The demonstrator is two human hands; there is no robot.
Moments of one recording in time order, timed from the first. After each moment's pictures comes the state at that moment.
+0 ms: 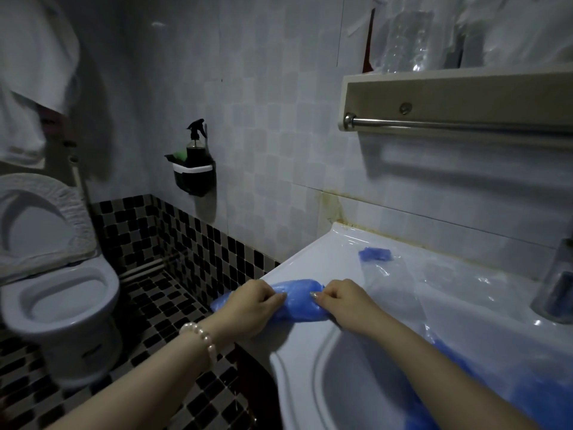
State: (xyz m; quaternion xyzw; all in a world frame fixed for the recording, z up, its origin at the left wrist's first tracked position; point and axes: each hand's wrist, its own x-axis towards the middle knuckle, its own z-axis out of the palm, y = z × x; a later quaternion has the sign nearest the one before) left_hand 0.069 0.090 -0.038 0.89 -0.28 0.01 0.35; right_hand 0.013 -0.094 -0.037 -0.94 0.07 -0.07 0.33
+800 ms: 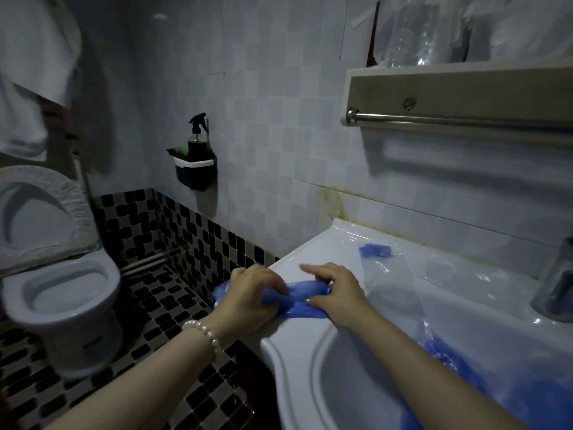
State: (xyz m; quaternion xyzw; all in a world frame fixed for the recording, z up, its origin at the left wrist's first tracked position) left_hand 0.074 0.095 -0.045 0.86 -0.40 0.14 0.29; right_hand 0.028 -0.091 -0.056 -0.89 0.04 -0.17 0.42
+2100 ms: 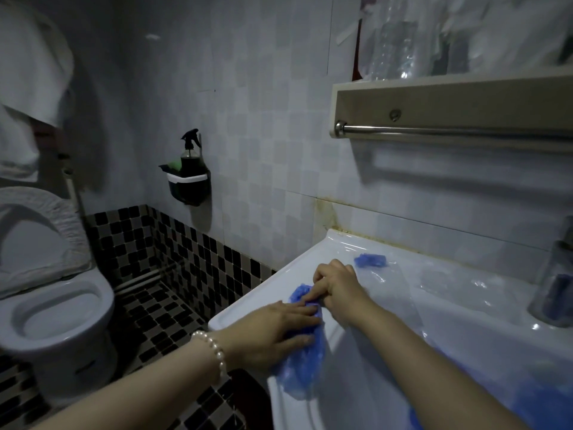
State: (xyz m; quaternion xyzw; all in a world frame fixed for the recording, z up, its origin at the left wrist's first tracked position) left_hand 0.059 0.074 -0.035 0.82 -0.55 -0.02 0.15; right_hand 0.049 -0.115 -0.042 -0.96 -0.03 -0.20 0.18
